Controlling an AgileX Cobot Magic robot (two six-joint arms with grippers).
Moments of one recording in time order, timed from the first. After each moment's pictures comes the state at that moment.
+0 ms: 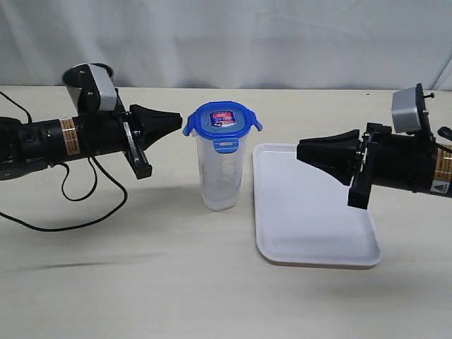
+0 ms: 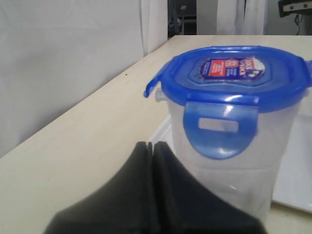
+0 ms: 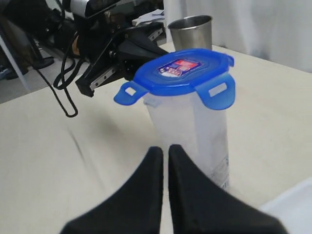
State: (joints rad) left arm -0.15 2.08 -0.96 1.11 -1.15 -0.36; right arm -0.11 1.75 -0.68 -1.39 -1.21 0.76
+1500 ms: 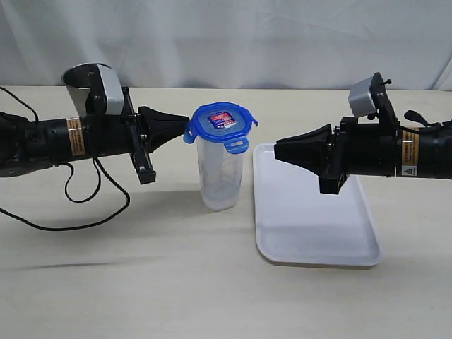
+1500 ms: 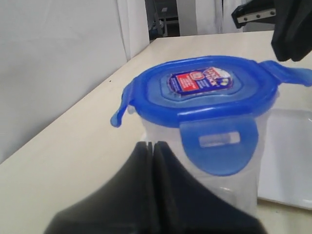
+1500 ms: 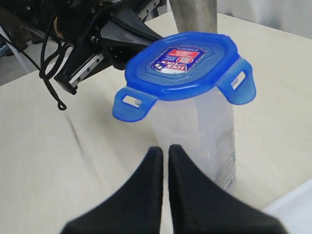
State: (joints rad) left arm -0.16 2.08 -0.98 1.16 -1.16 -0.34; right arm 0.00 1.77 -0.80 -1.45 -1.05 0.95
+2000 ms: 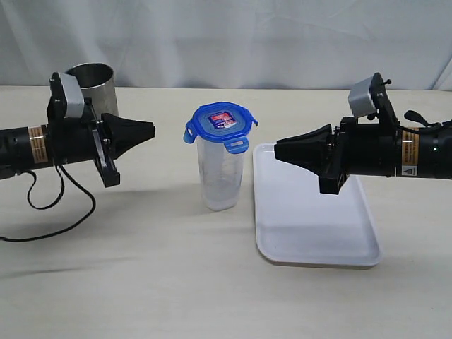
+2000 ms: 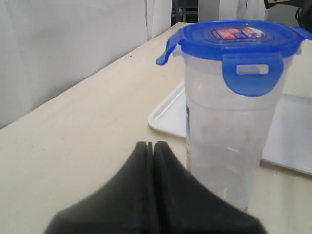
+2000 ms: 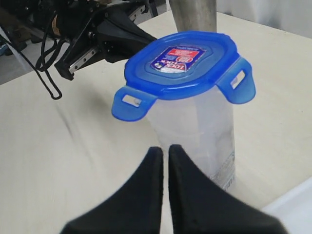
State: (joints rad) left arm -0.02 2.08 -0.91 1.22 -1.19 -0.40; right arm 0.00 1.77 -0.80 -1.45 -1.05 0.95
